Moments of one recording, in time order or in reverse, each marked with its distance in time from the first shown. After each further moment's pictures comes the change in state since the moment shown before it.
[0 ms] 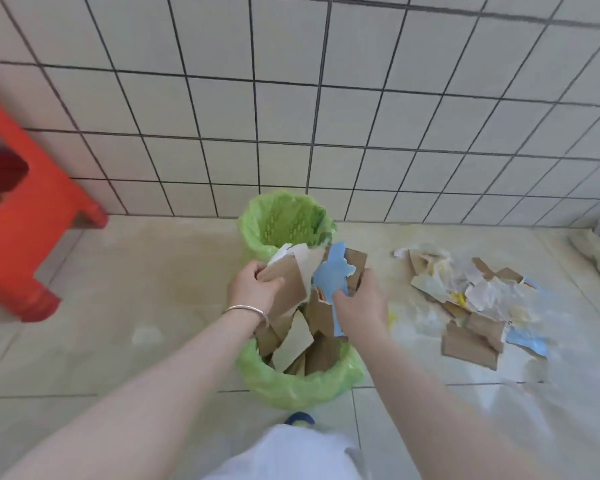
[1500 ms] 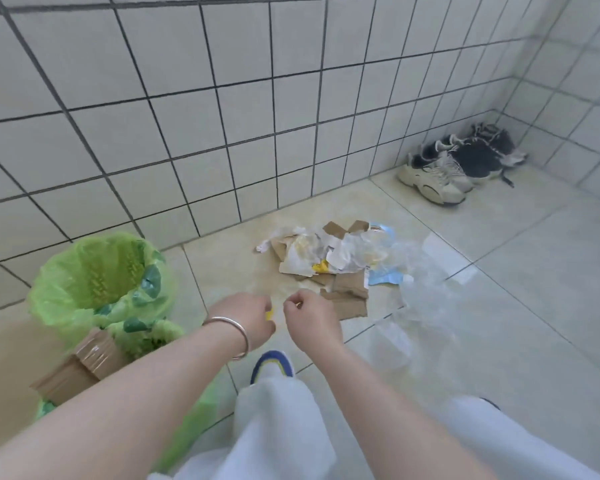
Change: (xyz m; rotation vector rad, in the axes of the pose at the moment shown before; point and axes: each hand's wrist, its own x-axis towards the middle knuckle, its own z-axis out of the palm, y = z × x) left_hand -0.069 0.088 0.220 1.210 -0.549 0.612; right_hand 0.030 0.132 -0.147 0.001 0.101 0.181
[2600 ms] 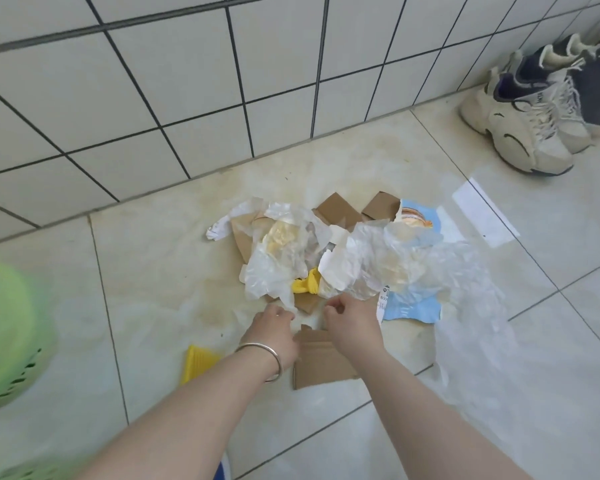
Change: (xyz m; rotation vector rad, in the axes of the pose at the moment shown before) left_hand 0.293 0.079 0.131 -0.359 -0.344 -0.087; right_hand 0.304 0.139 -0.005 -0.082 -0.144 0.299
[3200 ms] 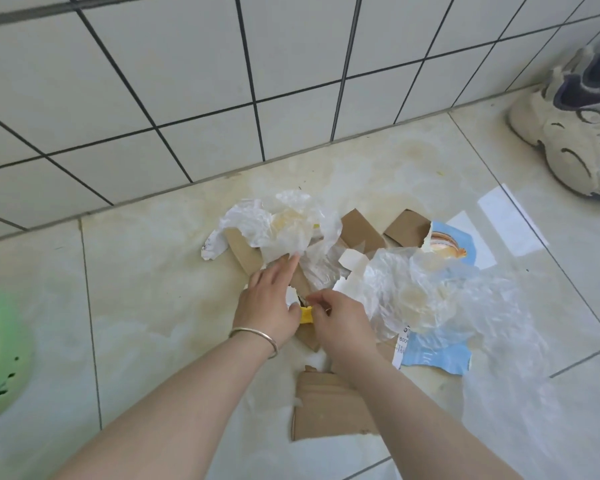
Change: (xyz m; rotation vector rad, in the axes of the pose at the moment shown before) left_hand 0.071 -0.002 -0.046 -0.105 0.396 0.104; right_hand 0.062 -0.038 0.009 -0.014 -0.093 -0.238
